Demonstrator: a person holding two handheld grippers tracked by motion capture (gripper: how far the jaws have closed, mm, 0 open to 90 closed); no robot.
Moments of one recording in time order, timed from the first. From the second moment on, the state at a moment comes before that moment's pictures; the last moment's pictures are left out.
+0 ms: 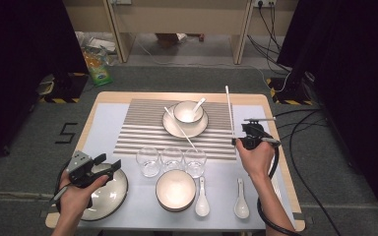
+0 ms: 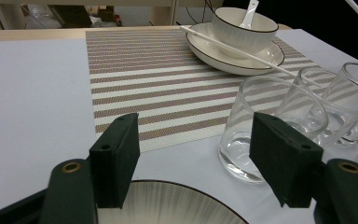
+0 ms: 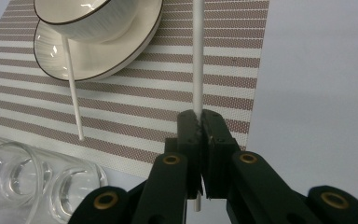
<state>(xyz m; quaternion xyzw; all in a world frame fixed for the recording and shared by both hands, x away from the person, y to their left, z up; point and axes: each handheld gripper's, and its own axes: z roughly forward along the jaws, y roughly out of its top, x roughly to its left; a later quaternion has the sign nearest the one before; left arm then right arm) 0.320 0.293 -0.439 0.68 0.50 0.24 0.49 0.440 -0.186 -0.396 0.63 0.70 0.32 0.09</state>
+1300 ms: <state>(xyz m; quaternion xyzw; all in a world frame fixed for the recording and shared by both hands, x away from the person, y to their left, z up) 0.319 0.294 -0.439 0.68 0.50 0.24 0.48 0.446 -0.178 -0.396 0.63 0.70 0.32 0.10</state>
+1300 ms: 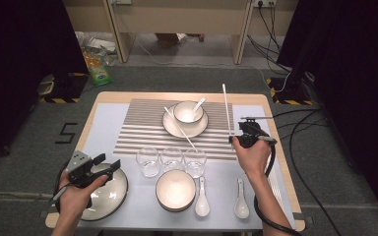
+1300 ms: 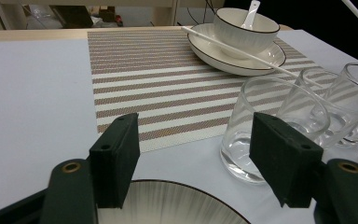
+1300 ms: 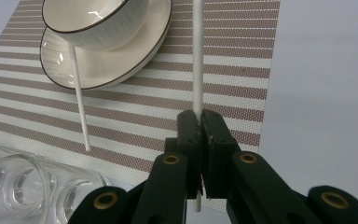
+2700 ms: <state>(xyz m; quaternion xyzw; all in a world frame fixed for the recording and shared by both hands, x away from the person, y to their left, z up) 0.319 0.295 -0.437 0.68 0.50 0.24 0.49 0.452 -0.165 -0.393 0.62 0.70 0.34 0.10</state>
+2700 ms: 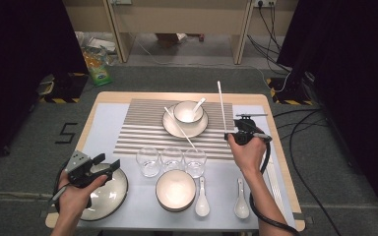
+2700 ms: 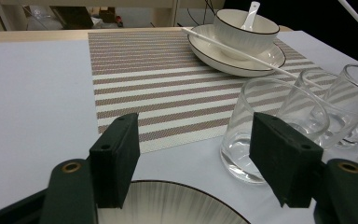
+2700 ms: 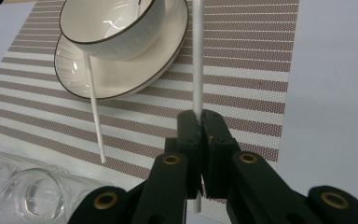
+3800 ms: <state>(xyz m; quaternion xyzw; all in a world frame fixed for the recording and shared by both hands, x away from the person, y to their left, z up) 0.319 0.295 -0.437 0.68 0.50 0.24 0.49 0.456 -0.158 -0.392 0.61 0.70 0.34 0.10</state>
